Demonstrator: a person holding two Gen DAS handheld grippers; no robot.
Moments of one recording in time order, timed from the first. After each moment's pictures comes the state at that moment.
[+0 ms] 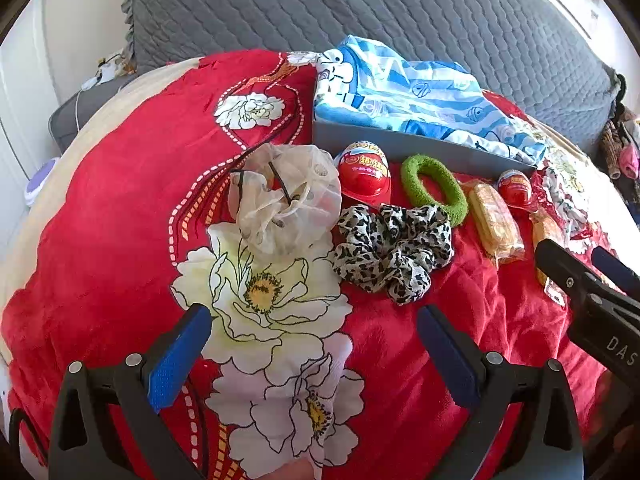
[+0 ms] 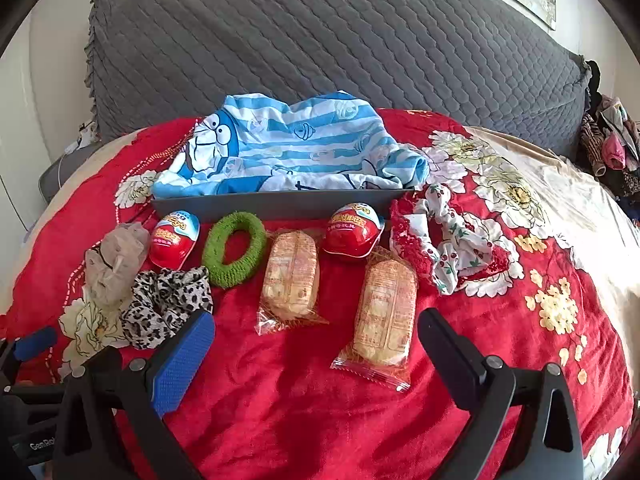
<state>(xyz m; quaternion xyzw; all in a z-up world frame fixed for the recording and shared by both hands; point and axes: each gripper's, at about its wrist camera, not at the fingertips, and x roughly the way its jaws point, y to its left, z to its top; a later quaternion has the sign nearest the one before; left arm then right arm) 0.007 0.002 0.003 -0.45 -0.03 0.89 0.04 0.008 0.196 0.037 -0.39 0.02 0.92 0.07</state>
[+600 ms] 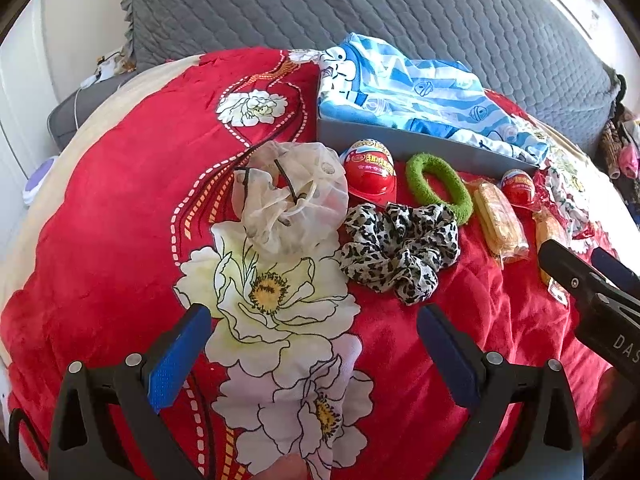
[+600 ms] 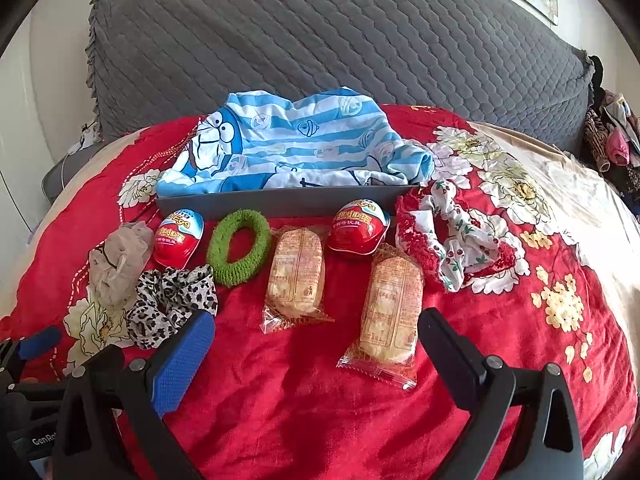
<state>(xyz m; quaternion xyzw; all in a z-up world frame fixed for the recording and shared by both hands) 0.003 -0.004 0.000 -0.46 -0.03 0.89 0.06 0.006 0.195 0.036 -0.39 0.02 0.92 0.06</state>
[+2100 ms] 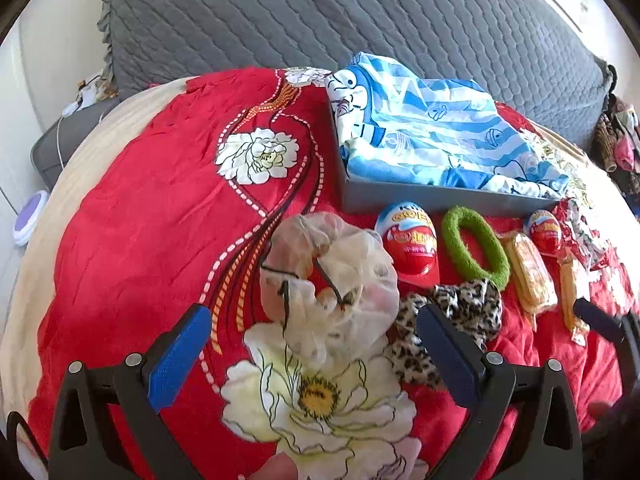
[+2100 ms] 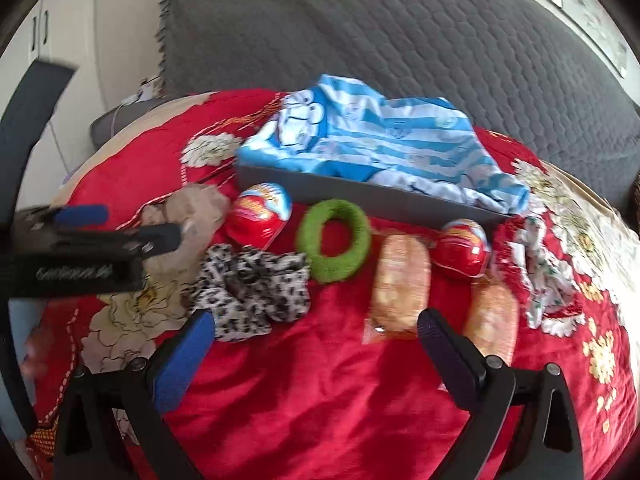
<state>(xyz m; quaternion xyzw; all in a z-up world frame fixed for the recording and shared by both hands) -0.071 -0.028 0.014 -0.44 0.00 0.89 0.08 -0.012 0.131 0.018 -0.40 -0.06 0.91 -0.05</state>
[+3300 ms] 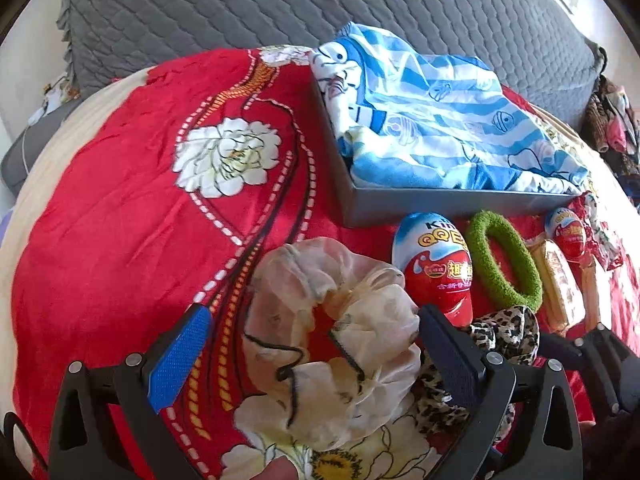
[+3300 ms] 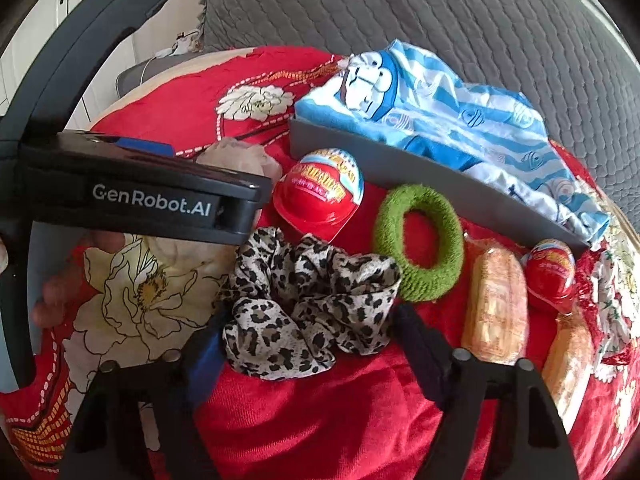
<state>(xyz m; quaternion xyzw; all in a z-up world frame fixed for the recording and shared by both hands) -0.124 -0.020 -0.015 -0.47 0.01 0.87 0.13 -0.052 0.095 -0.022 -0.45 -0.10 0.88 -0.11</state>
